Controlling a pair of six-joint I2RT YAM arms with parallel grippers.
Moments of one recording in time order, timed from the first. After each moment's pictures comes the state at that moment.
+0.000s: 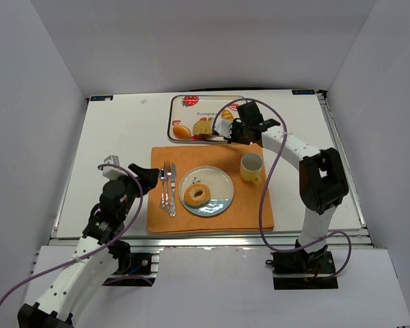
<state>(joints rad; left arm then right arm) -0.38 0.49 0.35 -0.09 -0.17 -0.79 0.49 1.88 1.44 -0.41 -0.12 -1.07</state>
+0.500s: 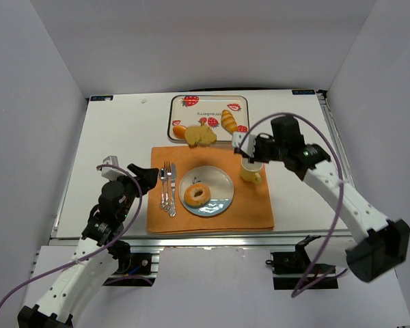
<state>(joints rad) -0.38 0.48 0.35 -0.09 -0.17 -0.79 0.50 1.26 1.16 -0.54 -0.38 -1.02</state>
